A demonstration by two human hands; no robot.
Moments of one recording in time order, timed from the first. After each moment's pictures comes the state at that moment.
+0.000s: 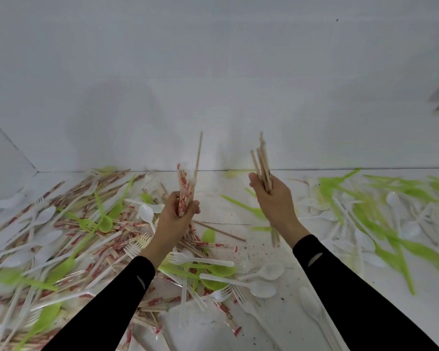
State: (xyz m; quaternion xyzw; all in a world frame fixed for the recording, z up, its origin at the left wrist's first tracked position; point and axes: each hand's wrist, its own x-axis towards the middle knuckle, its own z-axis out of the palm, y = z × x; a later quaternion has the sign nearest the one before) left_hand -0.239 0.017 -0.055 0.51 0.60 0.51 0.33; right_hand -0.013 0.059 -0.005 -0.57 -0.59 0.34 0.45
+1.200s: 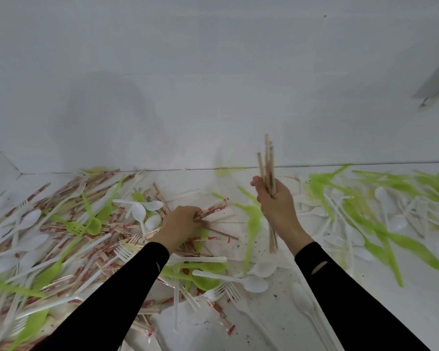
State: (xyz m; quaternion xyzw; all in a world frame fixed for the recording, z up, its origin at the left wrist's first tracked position) left_hand -0.224 0.054 -0.073 0.69 0.70 0.08 0.19; right_hand 0.004 0.049 -0.007 -0.57 -0.54 0.39 0.49
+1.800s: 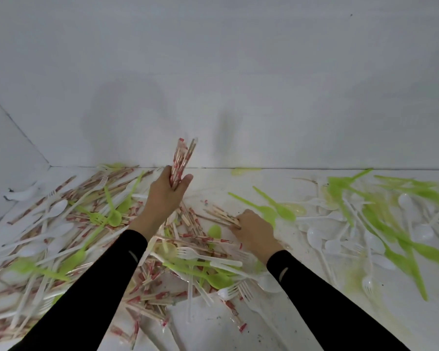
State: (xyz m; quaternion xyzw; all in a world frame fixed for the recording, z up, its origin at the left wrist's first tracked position) left_hand -0.274 0.039 -0.006 0.57 0.69 0.41 0.20; right_hand -0.052 0.044 -0.069 -0.60 -0.78 0.18 0.03
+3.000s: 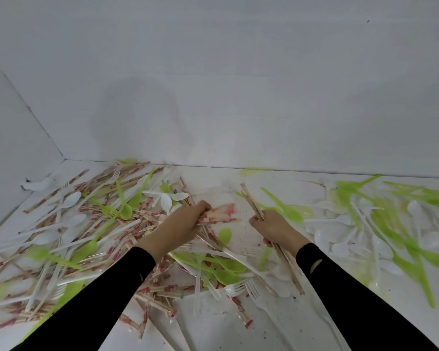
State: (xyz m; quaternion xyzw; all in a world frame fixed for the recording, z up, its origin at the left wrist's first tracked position) left_hand -0.273 0.000 -0.046 0.79 0.57 0.16 0.14; right_hand -0.030 0.044 -0.041 -0.62 -0.61 0.48 0.13
